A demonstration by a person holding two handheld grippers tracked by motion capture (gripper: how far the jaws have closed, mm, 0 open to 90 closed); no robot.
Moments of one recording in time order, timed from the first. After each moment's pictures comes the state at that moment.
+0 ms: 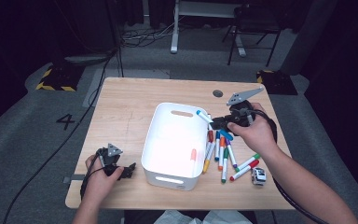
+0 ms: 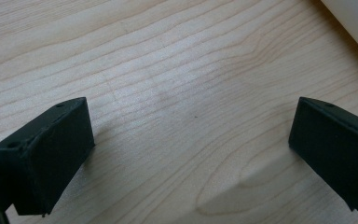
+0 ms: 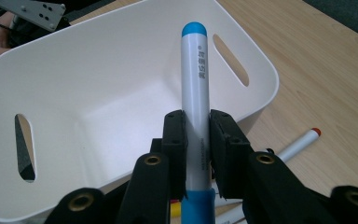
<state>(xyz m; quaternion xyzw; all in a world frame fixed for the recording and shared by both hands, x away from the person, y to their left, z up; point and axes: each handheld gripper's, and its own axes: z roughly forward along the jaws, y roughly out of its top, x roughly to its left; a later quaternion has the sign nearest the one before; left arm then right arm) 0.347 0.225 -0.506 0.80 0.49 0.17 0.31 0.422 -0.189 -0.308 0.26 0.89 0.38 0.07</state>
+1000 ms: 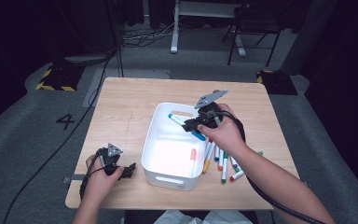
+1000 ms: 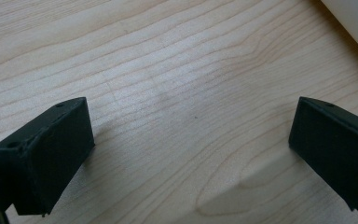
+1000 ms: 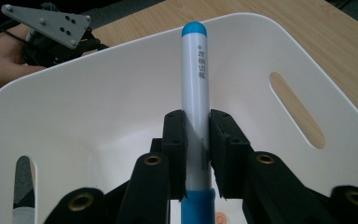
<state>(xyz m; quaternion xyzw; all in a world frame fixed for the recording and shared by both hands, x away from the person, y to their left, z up) 0.347 0.224 -0.506 0.80 0.49 0.17 0.31 0.432 -0.114 -0.333 0.22 0.89 0.39 0.06</state>
